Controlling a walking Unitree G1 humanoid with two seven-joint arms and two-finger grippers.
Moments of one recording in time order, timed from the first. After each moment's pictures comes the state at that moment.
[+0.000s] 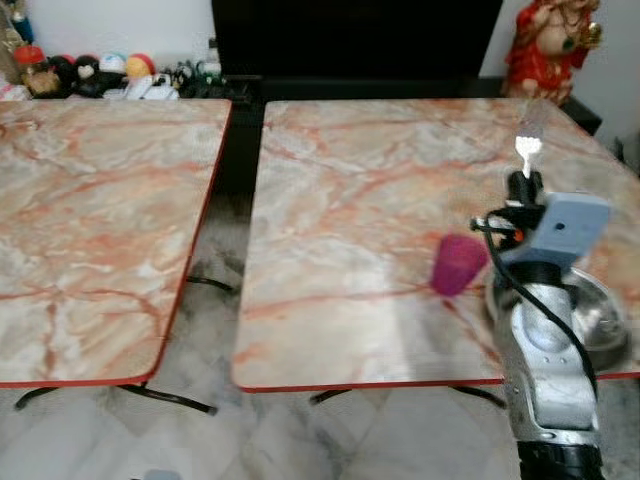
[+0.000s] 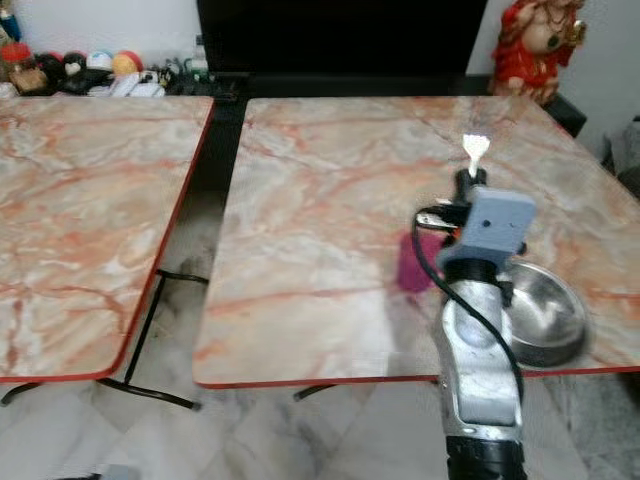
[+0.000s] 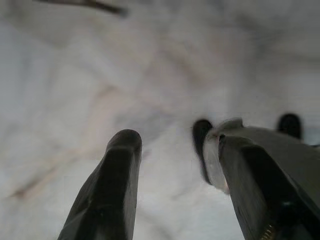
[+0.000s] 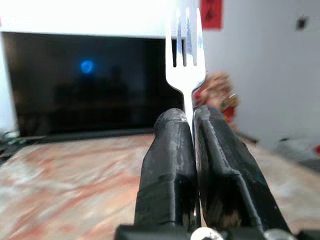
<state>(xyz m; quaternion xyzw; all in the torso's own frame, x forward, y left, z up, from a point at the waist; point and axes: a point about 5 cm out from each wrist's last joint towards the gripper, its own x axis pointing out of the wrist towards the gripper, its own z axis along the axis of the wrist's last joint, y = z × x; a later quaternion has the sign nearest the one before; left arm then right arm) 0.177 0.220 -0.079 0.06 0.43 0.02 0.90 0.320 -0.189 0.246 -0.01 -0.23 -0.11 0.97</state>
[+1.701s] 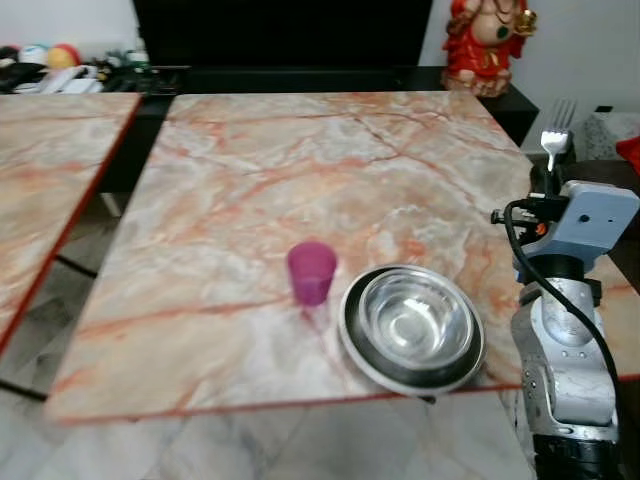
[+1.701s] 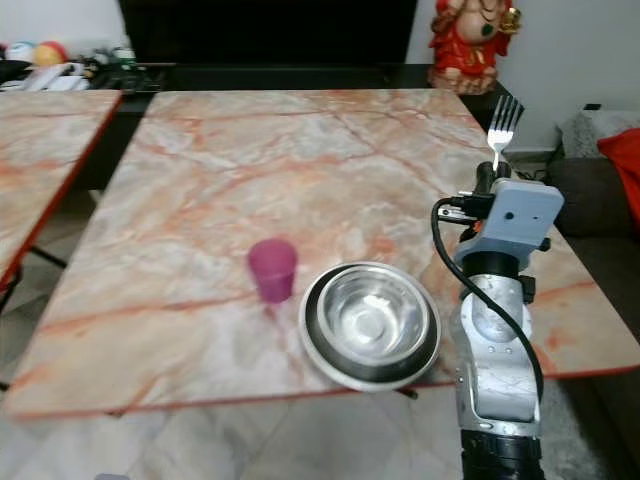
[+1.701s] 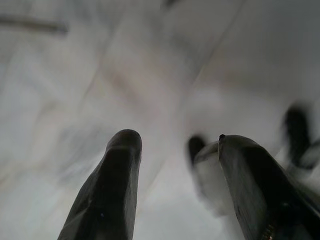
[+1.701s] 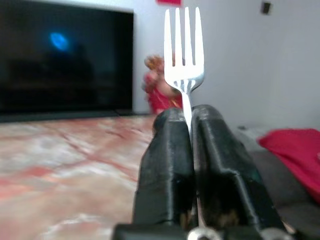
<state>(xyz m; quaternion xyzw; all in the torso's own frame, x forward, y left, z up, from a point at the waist) 0.182 0.217 -0.077 0.05 0.43 0.02 0.90 0.317 -0.222 0.240 -0.04 -0.20 -0.16 0.97</state>
